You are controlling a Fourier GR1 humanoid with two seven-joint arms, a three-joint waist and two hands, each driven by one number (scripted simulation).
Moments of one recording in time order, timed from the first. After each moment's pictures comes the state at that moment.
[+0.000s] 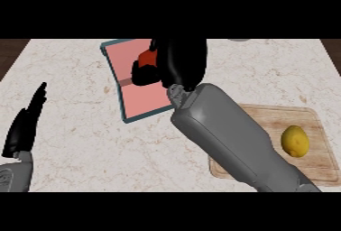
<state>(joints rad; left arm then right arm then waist) -0.16 0.28 0.24 -1.34 -0.33 0.02 0.06 -1.04 0.00 0.42 -1.26 0.93 -0.17 1.01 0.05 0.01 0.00</state>
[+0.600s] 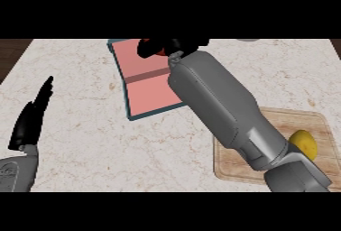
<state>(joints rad) -0.21 0.27 0.21 -1.34 -0.34 0.01 0.07 -1.29 0.00 0.35 -0.69 0.71 -0.43 0.85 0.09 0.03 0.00</state>
